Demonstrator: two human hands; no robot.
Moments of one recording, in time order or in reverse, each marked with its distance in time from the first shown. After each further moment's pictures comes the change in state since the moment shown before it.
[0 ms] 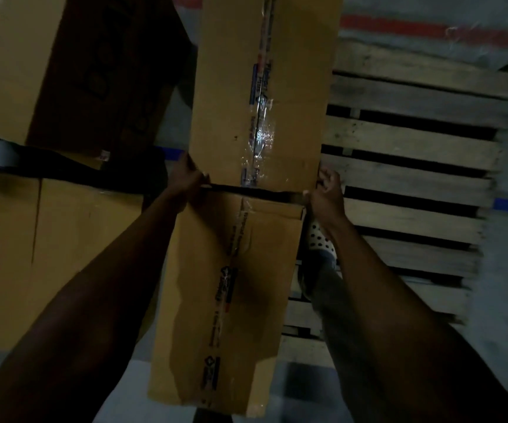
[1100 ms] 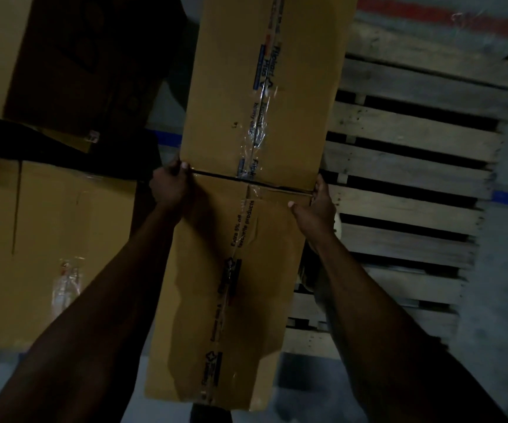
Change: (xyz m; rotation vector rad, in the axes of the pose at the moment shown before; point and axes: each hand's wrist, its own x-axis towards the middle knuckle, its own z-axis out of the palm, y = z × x) left_hand -0.016 -0.059 -0.006 0.000 0.293 0.107; right_hand -0.023 0.050 0.030 -0.220 0.050 -0.032
